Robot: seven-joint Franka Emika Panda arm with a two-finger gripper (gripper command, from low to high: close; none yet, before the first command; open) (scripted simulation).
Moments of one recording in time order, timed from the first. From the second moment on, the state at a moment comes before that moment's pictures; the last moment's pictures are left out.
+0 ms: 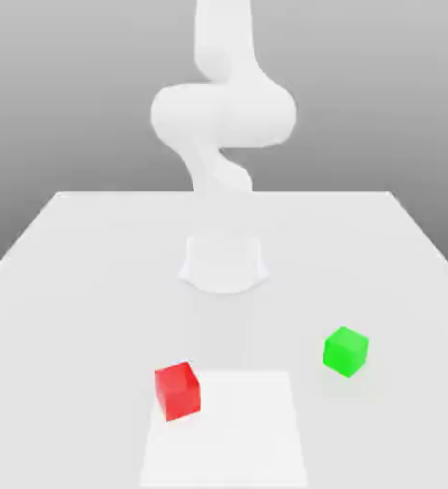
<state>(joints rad) -0.01 -0.72 0.01 -2.35 -0.04 2.35 0.77</state>
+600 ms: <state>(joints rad) -0.05 -0.05 -0.12 -2.78 -0.05 2.77 0.26</state>
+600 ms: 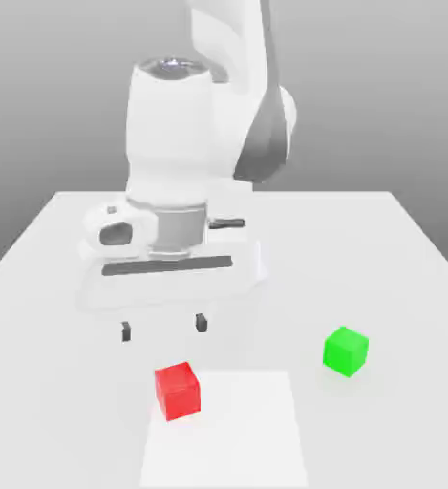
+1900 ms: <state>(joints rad) 0.25 -0.22 0.24 -2.91 0.12 2.69 0.52</state>
